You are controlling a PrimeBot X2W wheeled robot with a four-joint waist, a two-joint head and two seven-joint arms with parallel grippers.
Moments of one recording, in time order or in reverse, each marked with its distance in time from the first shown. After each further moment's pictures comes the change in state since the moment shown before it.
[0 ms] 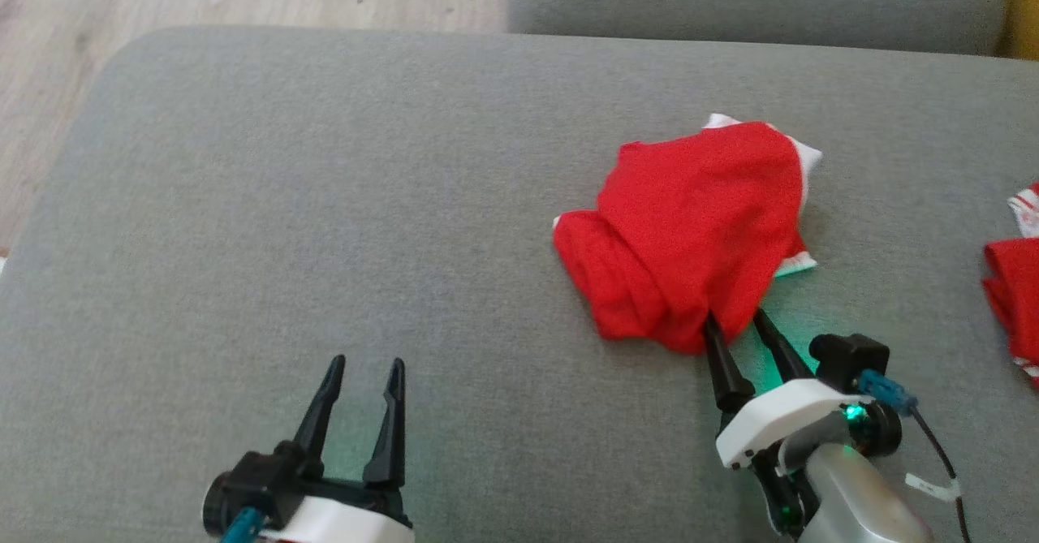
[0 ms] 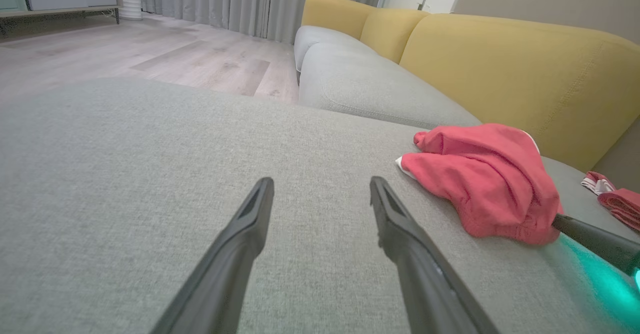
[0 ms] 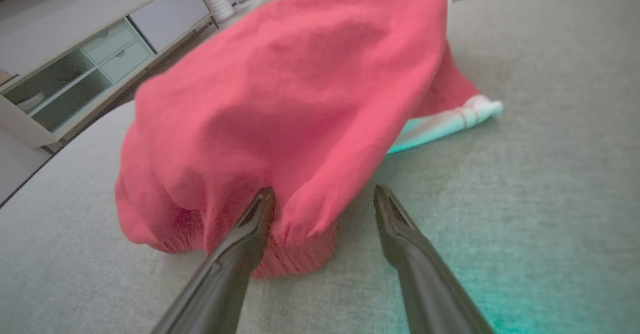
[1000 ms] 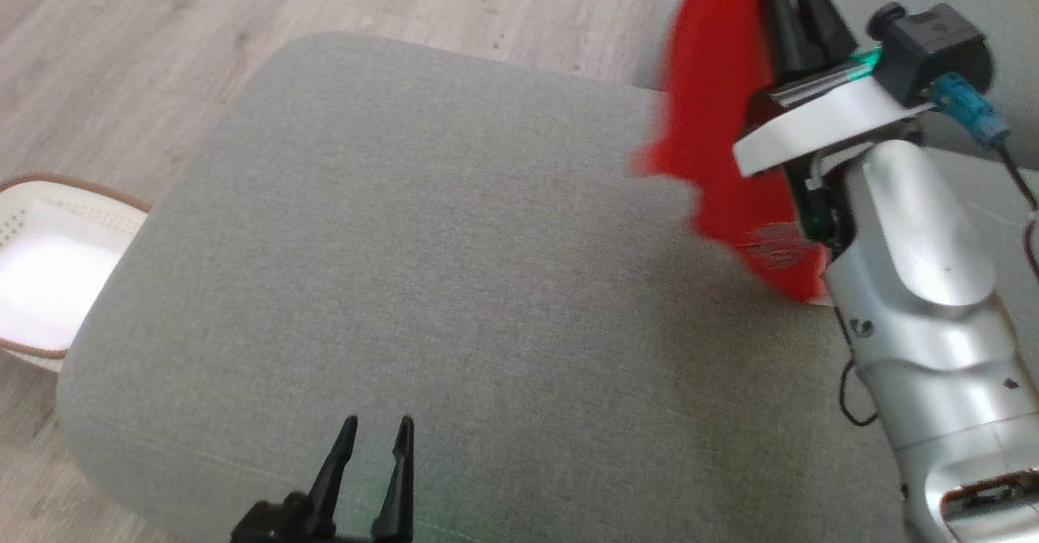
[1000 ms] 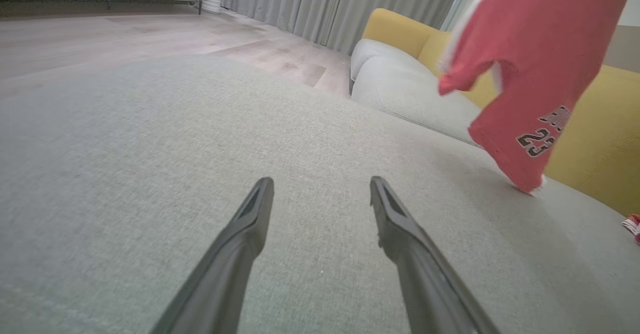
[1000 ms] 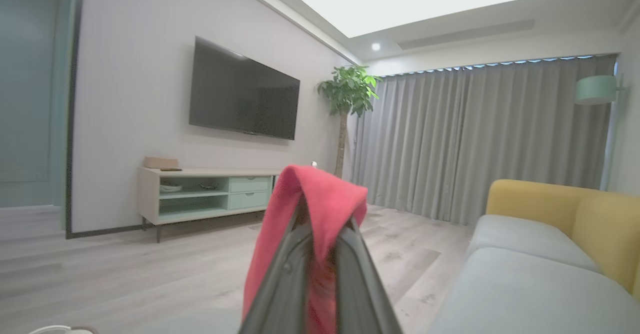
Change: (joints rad) left arm 0.062 0.000 -0.051 0.040 -0.079 0.002 0.000; right arm -0.482 -0.069 -0.011 -0.202 -0.234 0.000 -0.003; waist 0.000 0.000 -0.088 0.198
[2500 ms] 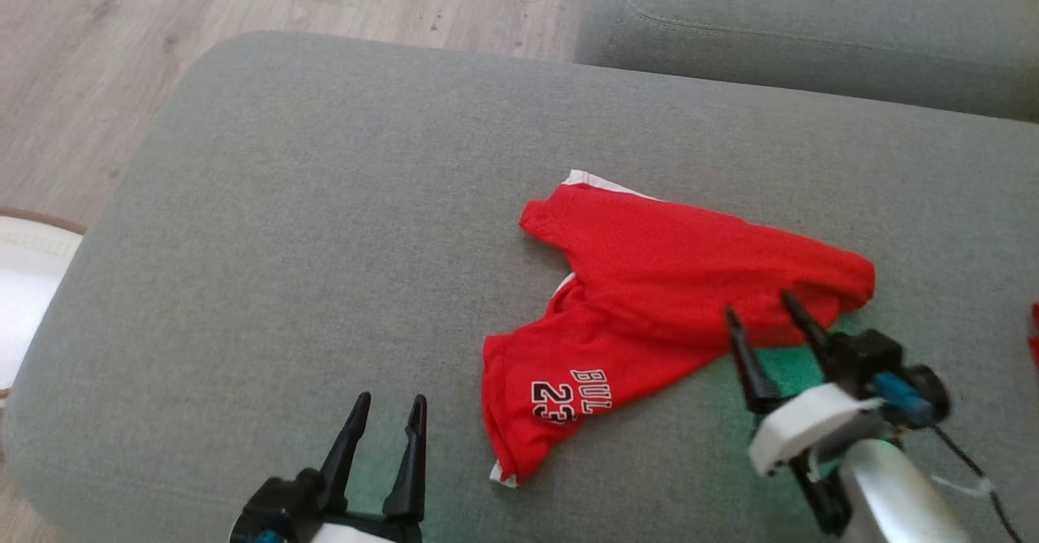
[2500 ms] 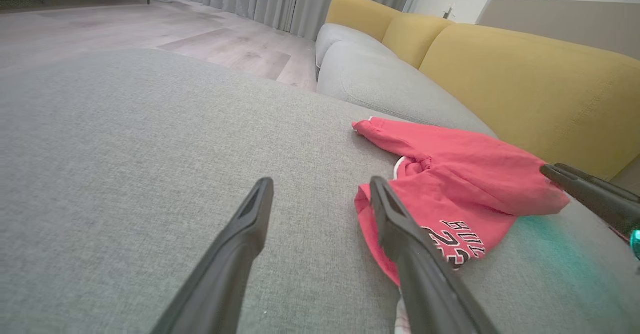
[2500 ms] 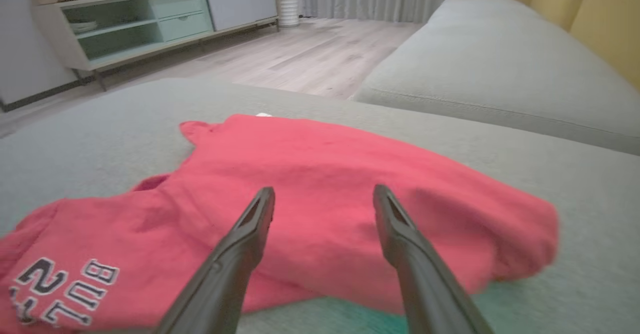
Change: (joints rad) left arm -0.032 0.000 -0.018 0.013 0.001 -0.001 0.000; right arm 0.550 -0.015 -0.023 0.036 -0.018 0.000 0.007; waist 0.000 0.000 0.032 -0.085
